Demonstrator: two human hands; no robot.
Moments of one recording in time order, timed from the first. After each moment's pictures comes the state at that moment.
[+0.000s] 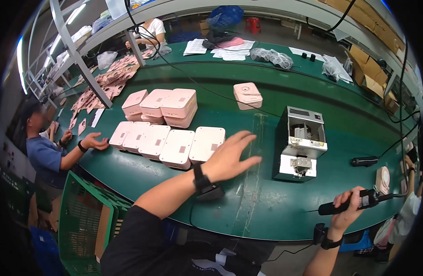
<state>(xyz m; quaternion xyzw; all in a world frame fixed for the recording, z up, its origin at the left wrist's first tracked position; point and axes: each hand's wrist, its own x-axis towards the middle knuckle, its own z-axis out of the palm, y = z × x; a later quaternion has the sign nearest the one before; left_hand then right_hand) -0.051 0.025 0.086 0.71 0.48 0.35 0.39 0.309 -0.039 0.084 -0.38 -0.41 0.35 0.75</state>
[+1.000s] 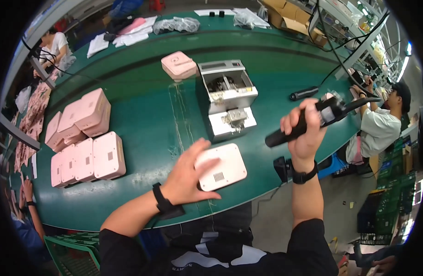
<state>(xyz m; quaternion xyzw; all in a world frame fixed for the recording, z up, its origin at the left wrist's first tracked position) -0.012 -0.030 0.042 0.90 0.27 0.30 0.16 0.270 -0.017 0.129 -0.39 -0.45 0.34 0.73</state>
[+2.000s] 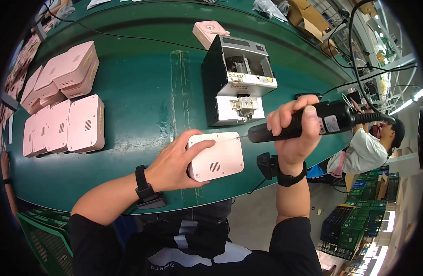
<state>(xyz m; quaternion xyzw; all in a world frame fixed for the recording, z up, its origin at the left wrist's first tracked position) -0.016 -0.027 0.017 0.83 0.33 0.31 0.31 0.225 0.001 0.123 -0.35 -0.55 0.41 0.64</state>
